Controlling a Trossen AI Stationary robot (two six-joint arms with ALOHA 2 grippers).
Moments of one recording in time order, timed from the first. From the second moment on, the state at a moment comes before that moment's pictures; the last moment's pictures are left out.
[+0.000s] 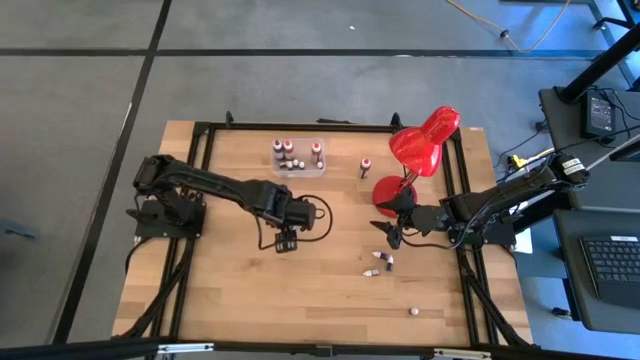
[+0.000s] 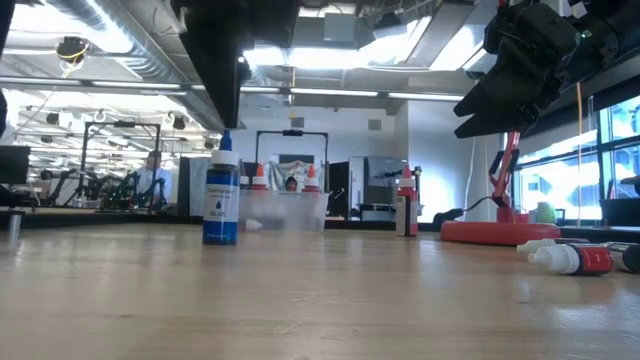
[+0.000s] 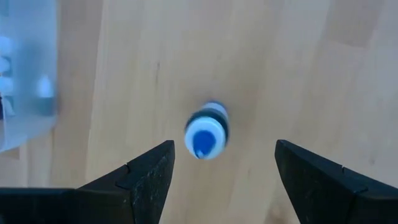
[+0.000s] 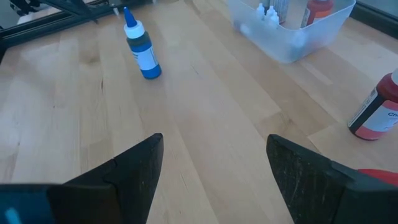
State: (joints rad) left arm -0.15 1.71 1.43 -1.10 -0.15 -0.37; right arm 0.31 1.03 0.47 -0.03 0.50 0.52
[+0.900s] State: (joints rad) left arm -0.12 1.71 1.22 -0.92 -0.19 -0.48; right arm 0.31 1.03 0.47 -0.03 0.51 0.52
